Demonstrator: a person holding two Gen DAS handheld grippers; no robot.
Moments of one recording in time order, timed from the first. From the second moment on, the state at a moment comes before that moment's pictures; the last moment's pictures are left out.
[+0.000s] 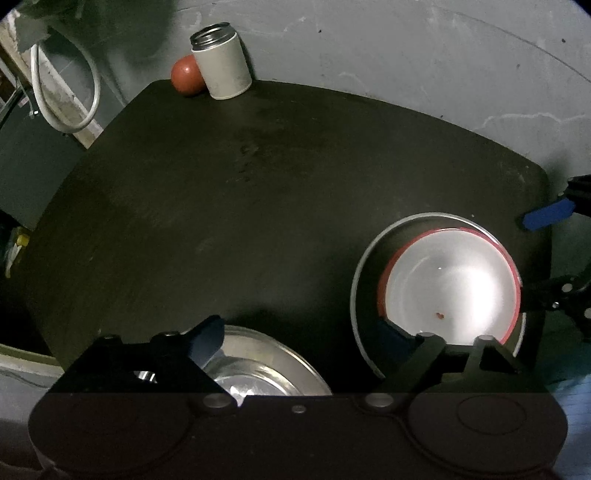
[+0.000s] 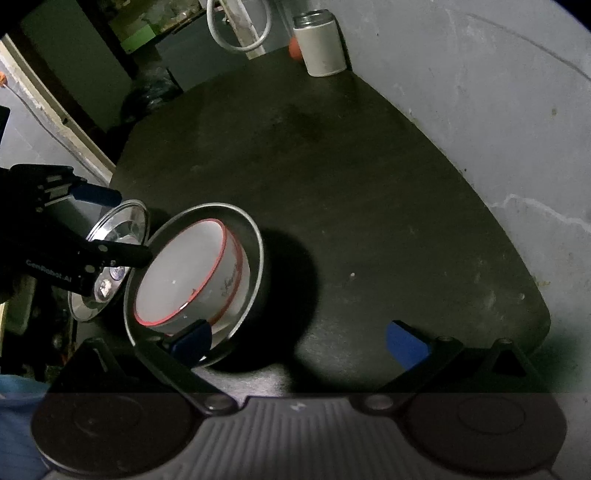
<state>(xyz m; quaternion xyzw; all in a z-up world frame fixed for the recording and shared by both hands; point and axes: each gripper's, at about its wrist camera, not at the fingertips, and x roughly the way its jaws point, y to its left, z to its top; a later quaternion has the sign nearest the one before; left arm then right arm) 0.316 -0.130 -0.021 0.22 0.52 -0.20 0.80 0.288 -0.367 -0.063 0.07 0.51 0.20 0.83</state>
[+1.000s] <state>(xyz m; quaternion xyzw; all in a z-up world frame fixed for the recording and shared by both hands) 0.299 -0.142 -0.040 -0.01 0.55 -0.19 0.81 0.299 -0.379 -0.049 0.03 0.51 0.17 0.84</state>
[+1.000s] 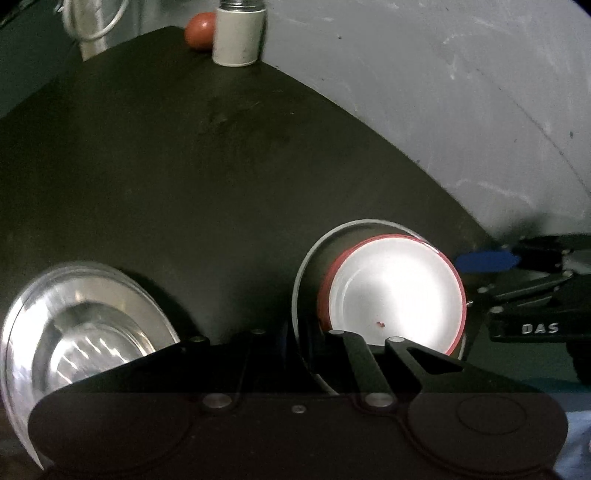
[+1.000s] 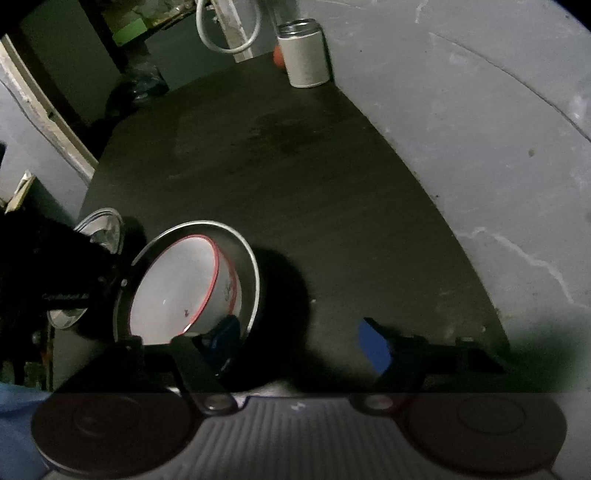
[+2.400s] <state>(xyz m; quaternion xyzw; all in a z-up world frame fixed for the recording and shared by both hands) 0.291 -0.112 -0.055 -0.12 0.54 -0.20 0.81 0.306 -0.382 -0.059 0.17 0.57 0.13 0.79</state>
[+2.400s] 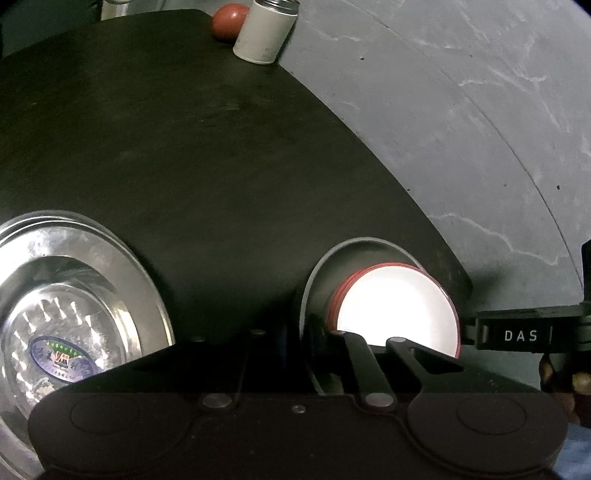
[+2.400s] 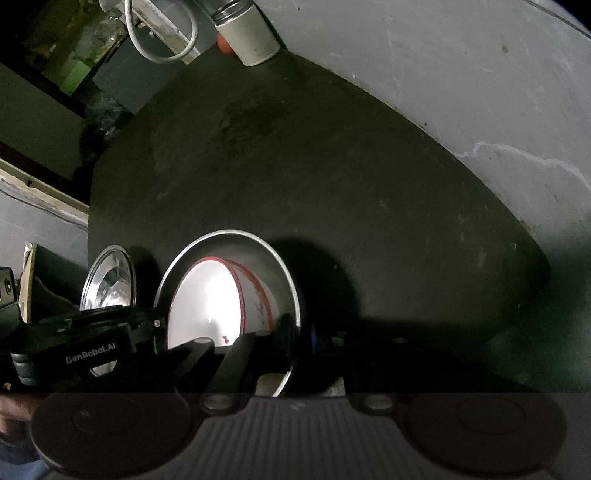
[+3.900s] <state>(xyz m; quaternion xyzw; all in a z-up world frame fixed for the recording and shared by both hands) 0.267 0.000 -0.026 -0.22 0.49 -0.07 0.84 0.338 -0.285 -0.015 0.12 0.57 0.23 0.78</state>
